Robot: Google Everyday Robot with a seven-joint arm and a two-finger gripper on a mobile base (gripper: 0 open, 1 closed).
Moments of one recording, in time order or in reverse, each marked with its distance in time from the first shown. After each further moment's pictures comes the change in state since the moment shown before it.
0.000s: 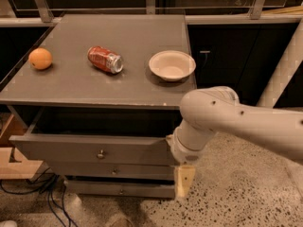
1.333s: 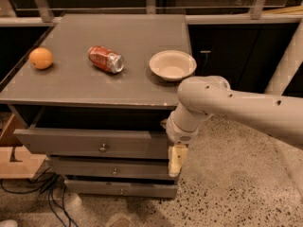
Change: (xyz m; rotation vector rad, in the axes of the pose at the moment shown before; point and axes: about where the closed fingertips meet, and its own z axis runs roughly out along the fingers) arm -0.007 -0.069 0.005 0.065 -0.063 -0.042
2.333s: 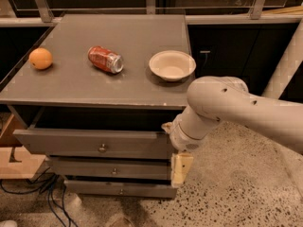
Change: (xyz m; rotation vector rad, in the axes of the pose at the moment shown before) arm -0.015 0.050 -0.043 0.019 -0.035 0.014
